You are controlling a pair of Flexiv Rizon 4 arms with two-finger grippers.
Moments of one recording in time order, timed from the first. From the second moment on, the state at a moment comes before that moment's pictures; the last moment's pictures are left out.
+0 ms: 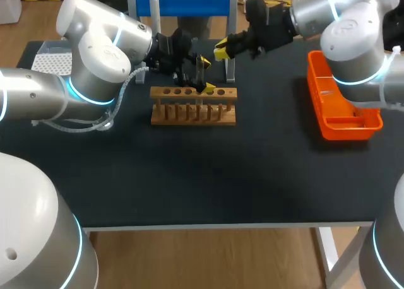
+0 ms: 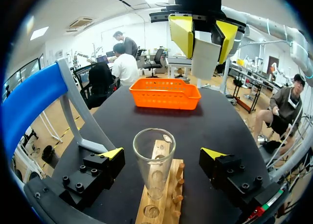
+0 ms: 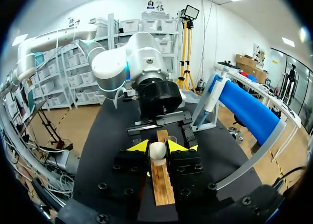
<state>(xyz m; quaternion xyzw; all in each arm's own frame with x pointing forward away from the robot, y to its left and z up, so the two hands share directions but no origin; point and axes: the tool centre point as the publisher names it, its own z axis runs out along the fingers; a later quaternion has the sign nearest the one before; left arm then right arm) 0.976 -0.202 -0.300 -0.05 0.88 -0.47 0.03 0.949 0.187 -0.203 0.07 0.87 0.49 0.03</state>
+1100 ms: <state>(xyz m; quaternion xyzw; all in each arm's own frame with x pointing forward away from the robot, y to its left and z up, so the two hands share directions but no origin) 0.976 -0.202 -0.300 -0.05 0.88 -0.47 0.03 0.964 0.219 -0.213 0.06 0.87 0.49 0.02</state>
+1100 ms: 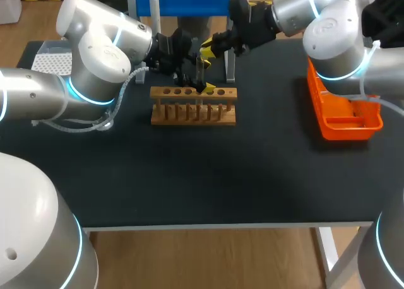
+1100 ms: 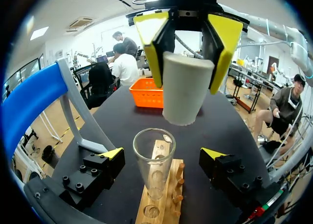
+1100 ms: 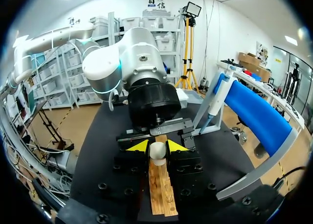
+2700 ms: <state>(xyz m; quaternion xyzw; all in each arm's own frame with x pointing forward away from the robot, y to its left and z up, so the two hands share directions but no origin) 0.976 -0.202 -0.300 -0.05 0.88 -0.47 0.03 0.969 0.222 -0.213 0.06 0.88 0.48 0.02</state>
